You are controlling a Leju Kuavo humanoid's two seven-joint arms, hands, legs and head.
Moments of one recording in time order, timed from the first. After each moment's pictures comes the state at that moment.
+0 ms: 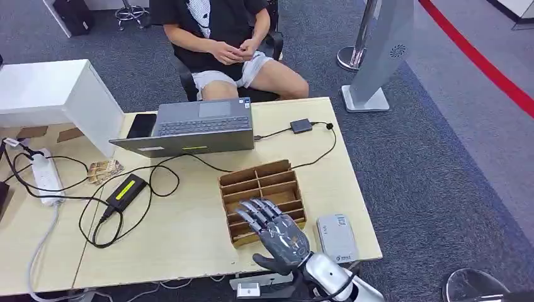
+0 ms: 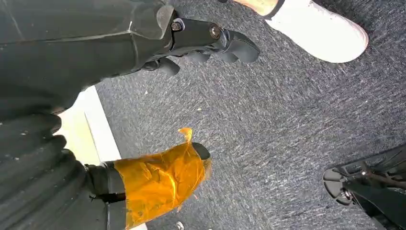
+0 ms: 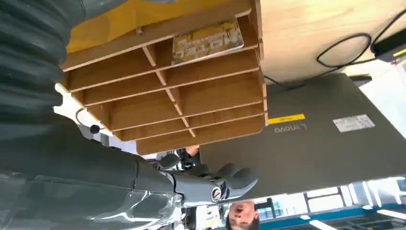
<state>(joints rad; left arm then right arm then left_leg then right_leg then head) -0.05 0.04 0.60 -0.22 -1.06 0.03 0.06 -0.23 -0.09 0.90 -1.36 1.01 -0.30 -0.07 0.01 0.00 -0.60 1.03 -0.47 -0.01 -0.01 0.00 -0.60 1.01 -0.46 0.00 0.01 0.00</state>
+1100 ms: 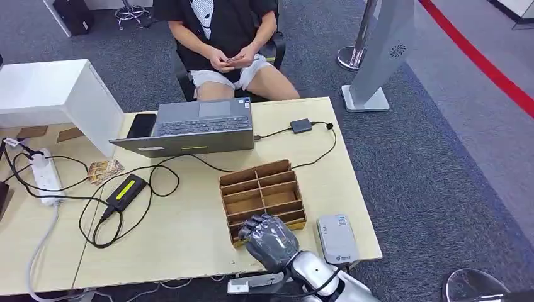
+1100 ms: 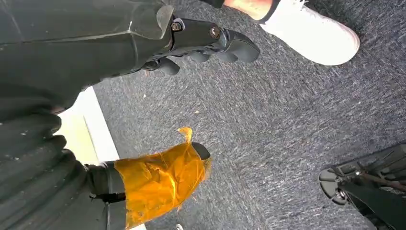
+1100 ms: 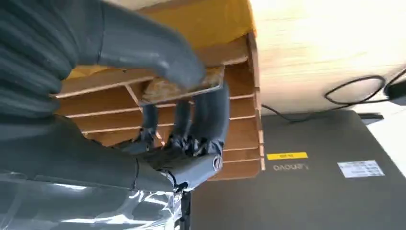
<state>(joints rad) -0.07 0.04 0.61 -0.22 -1.09 0.02 0.07 -0.30 -0.02 0.95 -1.18 1.03 -0.31 -0.03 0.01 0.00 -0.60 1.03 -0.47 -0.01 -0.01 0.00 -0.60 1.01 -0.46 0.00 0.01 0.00</state>
